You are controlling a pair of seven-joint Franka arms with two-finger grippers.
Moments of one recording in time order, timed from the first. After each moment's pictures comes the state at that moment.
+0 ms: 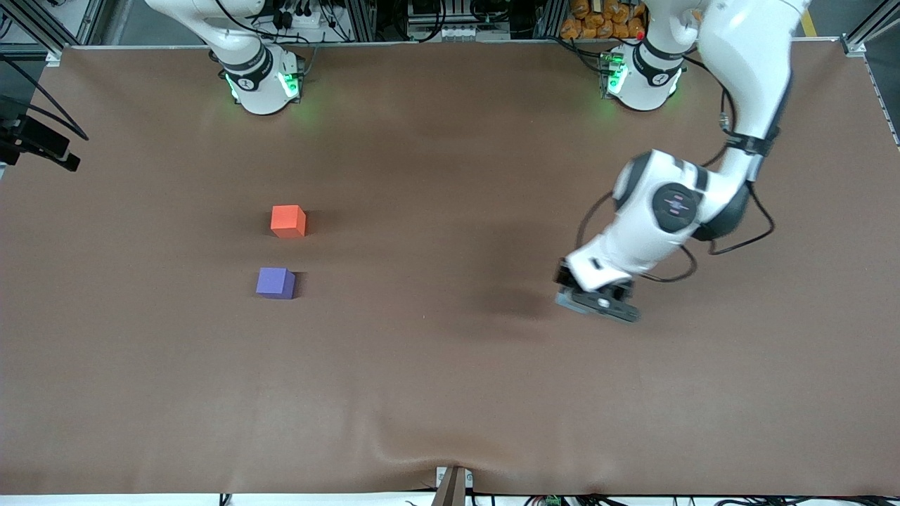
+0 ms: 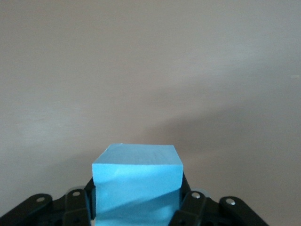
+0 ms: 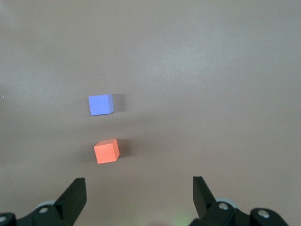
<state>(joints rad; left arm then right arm) -0.22 0.44 -0.27 -1.75 0.02 2.32 -0.13 -0.06 -0.08 -0.05 -1.59 0.02 1.49 0.03</state>
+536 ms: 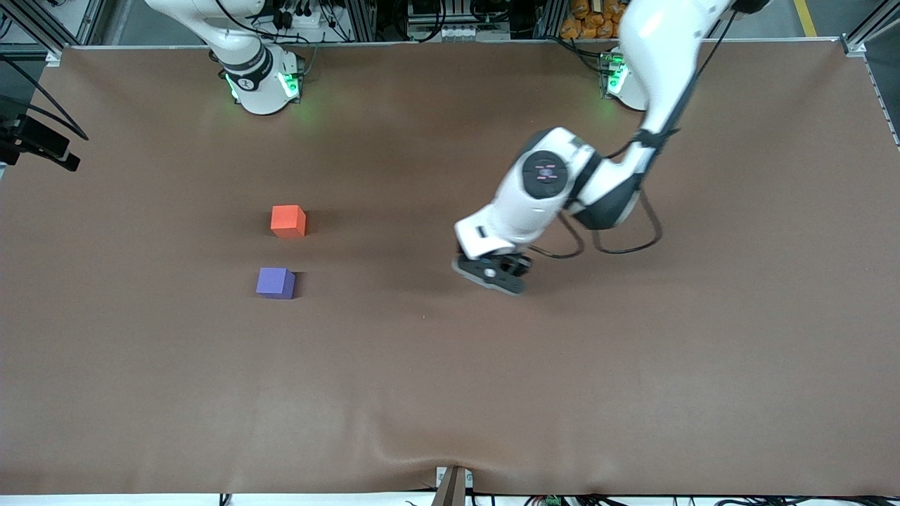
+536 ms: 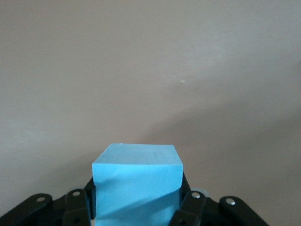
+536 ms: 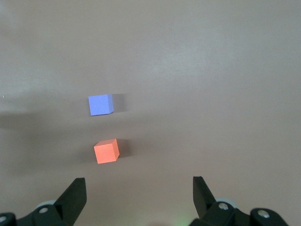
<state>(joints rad) -0.51 0.63 -0.25 -1.52 0.02 2.30 -0.35 -0.06 -0.08 -0.05 -1.59 0.02 1.49 0.03</state>
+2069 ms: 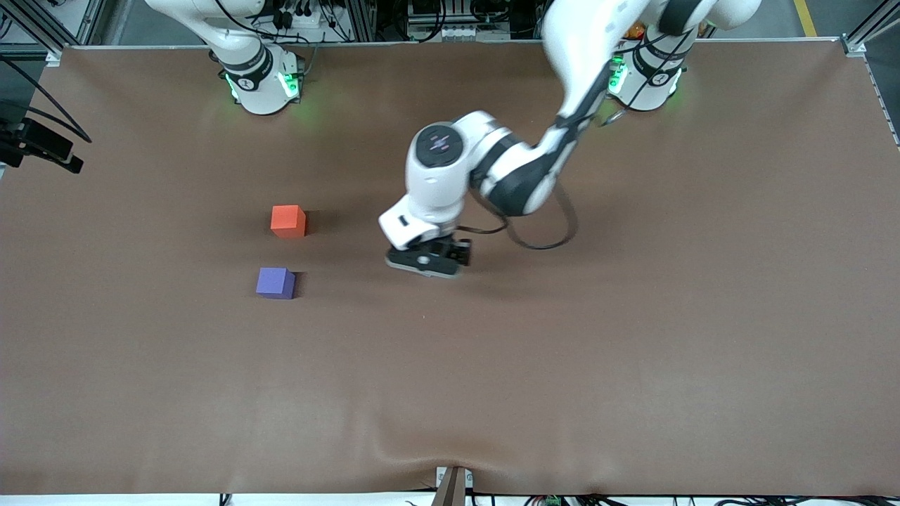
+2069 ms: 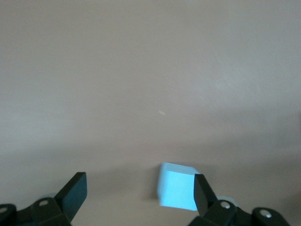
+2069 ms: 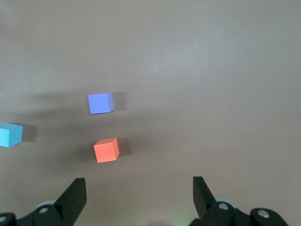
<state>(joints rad) -0.75 0.68 0.02 -1.17 0.02 2.03 -0.61 -0.06 -0.07 -0.04 -1.59 0.02 1.49 0.03</state>
